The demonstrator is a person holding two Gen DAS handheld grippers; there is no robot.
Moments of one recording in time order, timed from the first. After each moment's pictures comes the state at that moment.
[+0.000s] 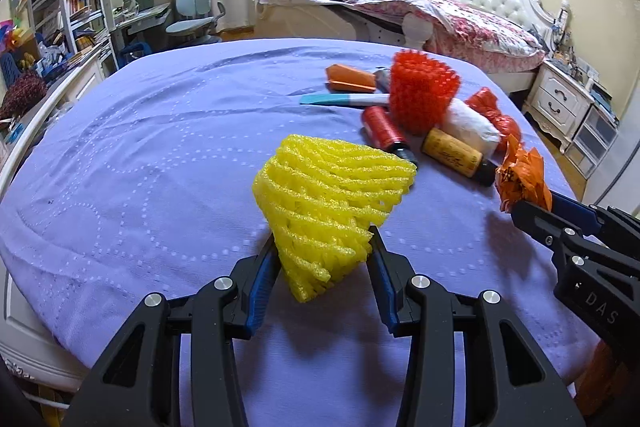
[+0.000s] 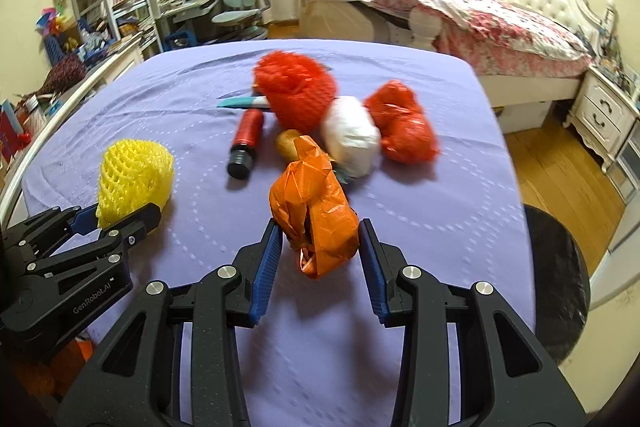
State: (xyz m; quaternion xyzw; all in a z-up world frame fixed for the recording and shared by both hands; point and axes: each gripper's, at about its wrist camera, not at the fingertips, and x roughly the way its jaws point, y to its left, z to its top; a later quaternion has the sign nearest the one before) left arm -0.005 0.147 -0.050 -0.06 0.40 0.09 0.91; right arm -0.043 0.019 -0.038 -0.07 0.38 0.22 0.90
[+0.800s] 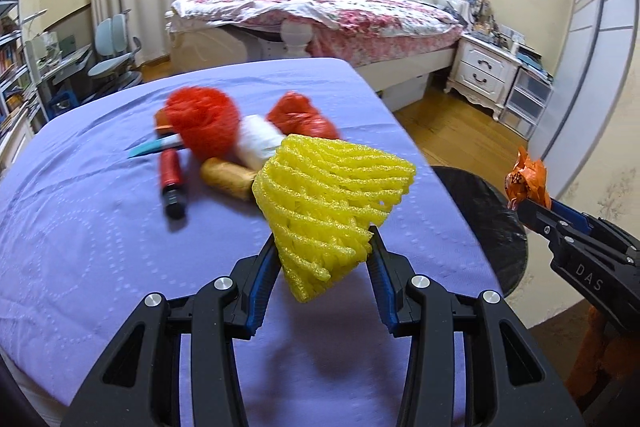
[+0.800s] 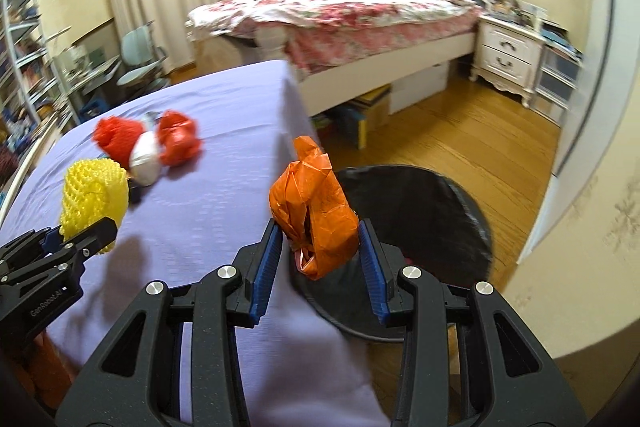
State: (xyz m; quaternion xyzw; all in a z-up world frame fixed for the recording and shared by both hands) left arm 0.022 0.012 -0.032 -0.01 0.38 -0.05 0.92; right arm -0.038 -0.156 -0.042 0.03 0.36 0.05 0.93
